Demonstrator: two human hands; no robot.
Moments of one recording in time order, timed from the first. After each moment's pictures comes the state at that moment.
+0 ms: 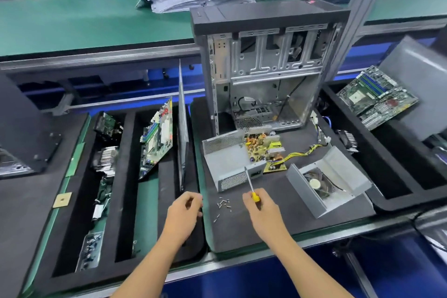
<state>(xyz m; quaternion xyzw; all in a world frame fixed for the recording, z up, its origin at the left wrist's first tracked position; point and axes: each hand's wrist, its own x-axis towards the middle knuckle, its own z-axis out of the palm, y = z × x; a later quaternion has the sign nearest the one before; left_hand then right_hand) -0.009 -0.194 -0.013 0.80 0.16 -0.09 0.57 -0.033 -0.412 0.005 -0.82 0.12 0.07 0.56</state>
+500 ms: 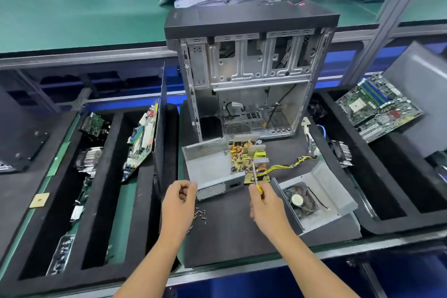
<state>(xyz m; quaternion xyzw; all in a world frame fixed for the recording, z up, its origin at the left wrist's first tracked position) 0.005 -0.147 0.003 0.80 0.18 0.08 0.57 -0.001 -0.359 0.018 -0.81 0.11 0.07 0.56</state>
